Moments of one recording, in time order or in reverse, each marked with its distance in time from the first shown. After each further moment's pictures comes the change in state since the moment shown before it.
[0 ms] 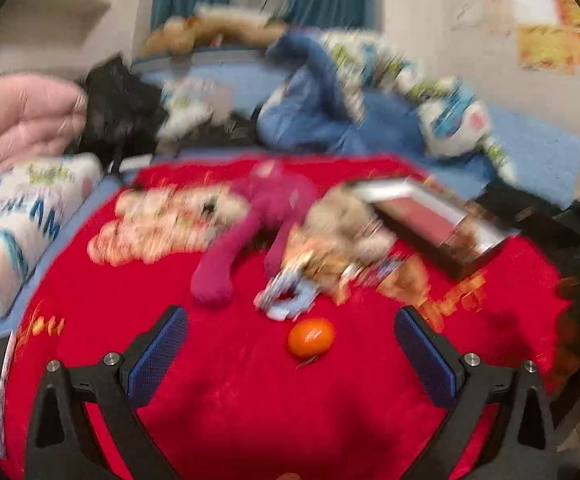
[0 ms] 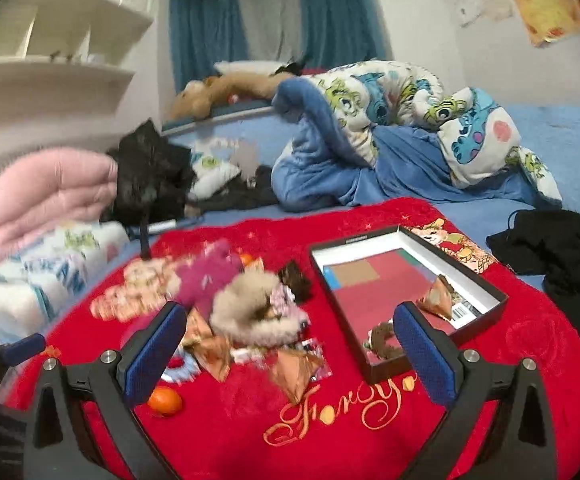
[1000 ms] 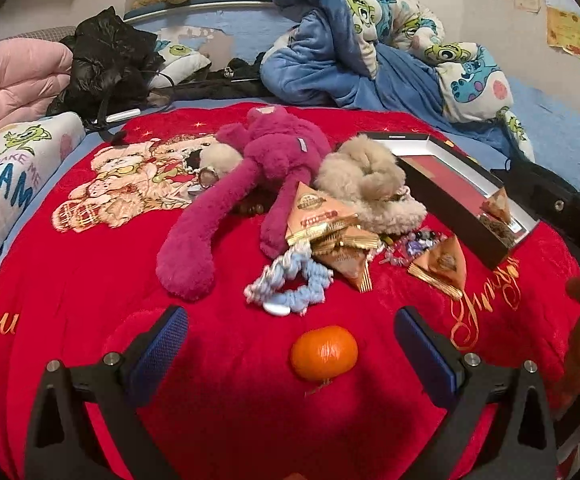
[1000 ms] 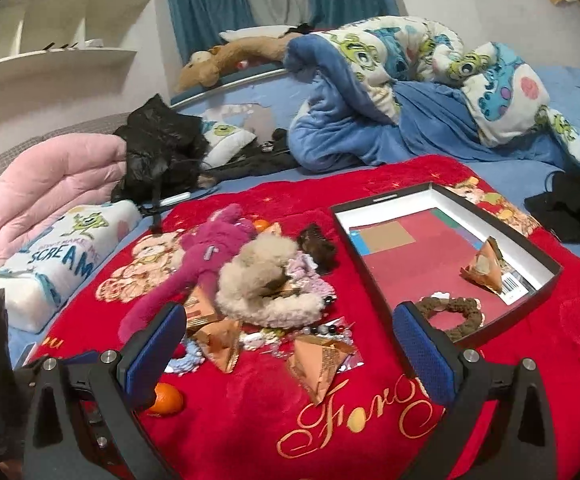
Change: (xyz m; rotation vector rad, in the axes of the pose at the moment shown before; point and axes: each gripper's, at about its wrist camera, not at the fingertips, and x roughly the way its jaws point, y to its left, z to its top) left arm 0.082 -0.003 0.015 -0.033 0.147 -0.041; right arm 0.063 -0.011 -0.008 0.072 0.128 0.056
